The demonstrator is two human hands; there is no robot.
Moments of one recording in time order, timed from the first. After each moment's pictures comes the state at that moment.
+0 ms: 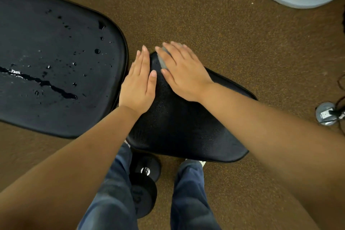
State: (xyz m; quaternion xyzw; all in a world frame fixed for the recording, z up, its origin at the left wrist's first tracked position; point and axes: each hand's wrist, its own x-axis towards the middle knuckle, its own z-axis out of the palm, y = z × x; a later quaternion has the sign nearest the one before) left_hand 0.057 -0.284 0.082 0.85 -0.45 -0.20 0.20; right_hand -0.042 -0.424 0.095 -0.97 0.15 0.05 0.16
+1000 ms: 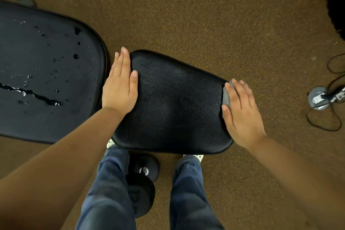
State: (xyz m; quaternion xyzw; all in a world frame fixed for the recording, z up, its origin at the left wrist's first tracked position) left_hand 0.054 -0.286 0.084 0.86 -0.45 -0.17 0.15; right_hand -0.250 -0.418 0.092 -0.90 0.37 0.03 0.21
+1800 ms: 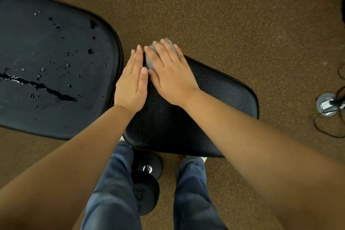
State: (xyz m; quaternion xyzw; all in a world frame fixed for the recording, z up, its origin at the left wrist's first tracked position) left_hand 0.058 -0.284 0.085 0.85 -0.42 -0.21 0.25; right_hand -0.037 -0.394 0.091 -0.96 0.22 0.00 0.16
